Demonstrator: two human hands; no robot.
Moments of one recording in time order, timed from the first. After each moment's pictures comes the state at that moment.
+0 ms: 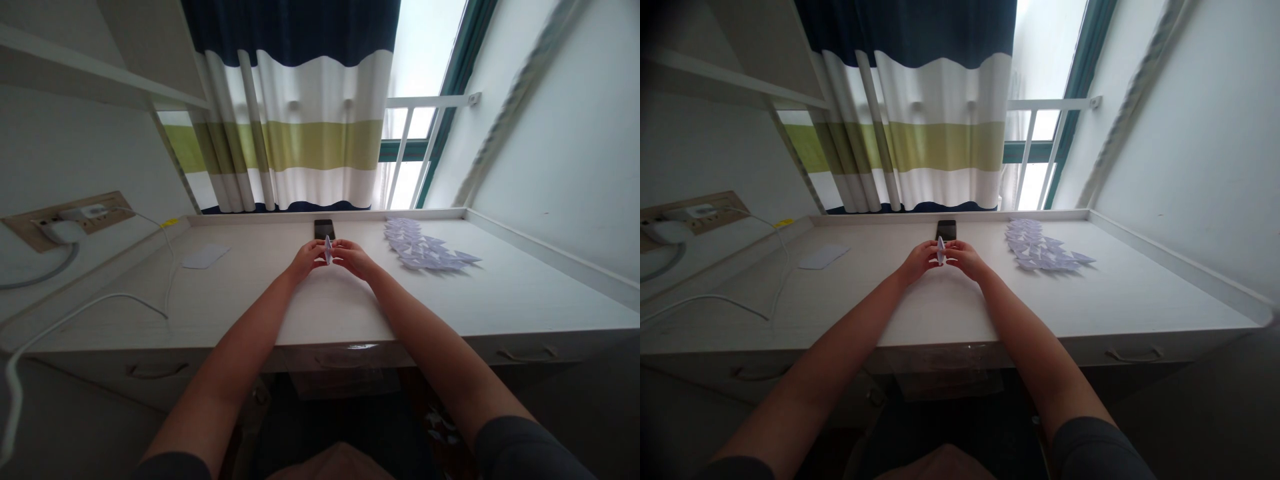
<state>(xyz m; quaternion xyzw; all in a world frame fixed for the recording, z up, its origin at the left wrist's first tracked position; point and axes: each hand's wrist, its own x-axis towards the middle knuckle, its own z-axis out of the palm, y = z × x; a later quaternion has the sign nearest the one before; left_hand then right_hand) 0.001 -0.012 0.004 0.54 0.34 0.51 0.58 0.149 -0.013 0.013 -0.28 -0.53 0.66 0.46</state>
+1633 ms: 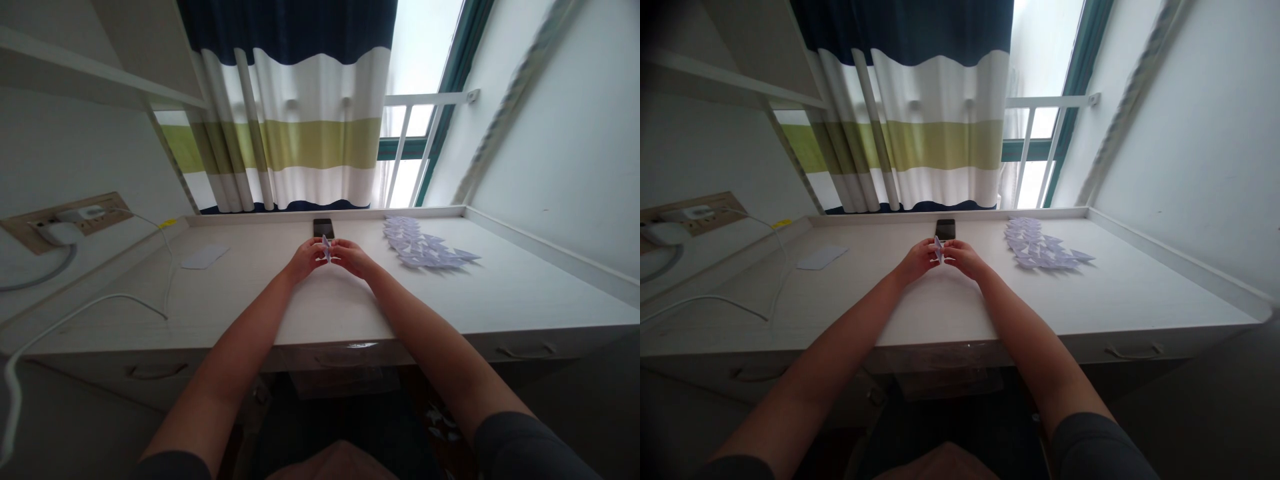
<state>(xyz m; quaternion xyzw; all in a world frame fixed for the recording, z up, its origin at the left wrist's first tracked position) 0.001 -0.016 0.010 0.49 0.31 0.51 0.63 0.149 -0.010 0.009 -0.27 -0.52 0.67 0.45</state>
